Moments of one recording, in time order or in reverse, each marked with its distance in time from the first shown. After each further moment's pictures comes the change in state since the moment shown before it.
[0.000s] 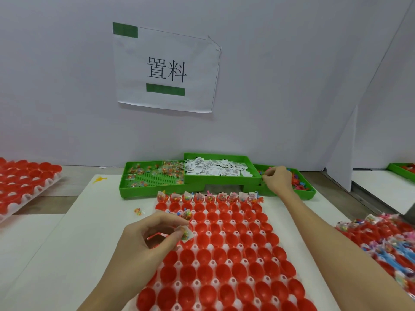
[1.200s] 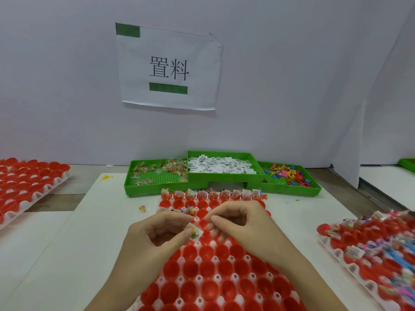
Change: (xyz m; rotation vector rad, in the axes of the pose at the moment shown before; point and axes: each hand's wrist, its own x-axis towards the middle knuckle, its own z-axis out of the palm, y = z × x) left_hand -0.005 0.006 0.007 -0.094 0.018 -0.017; right_hand -0.217 -0.078 -0.053 0.590 -0.663 -0.425
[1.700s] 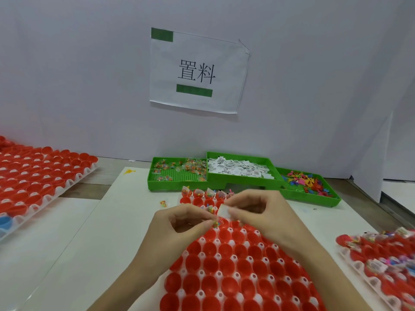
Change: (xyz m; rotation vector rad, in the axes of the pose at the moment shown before) left_hand 0.003 0.012 -0.010 -0.034 -0.043 -0.008; right_hand 0.014 -0.019 -0.003 -0.079 0.010 0.007
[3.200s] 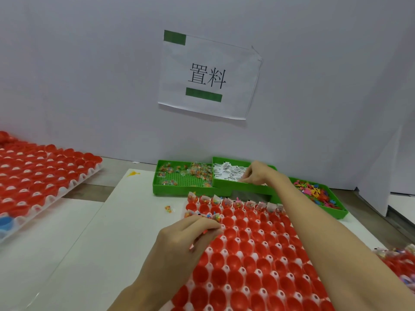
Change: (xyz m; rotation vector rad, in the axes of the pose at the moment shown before) left_hand 0.004 -0.026 -0.005 0.546 0.130 0.631; right_hand 0.199 0.071 -0.044 -0.698 -0.112 0.373
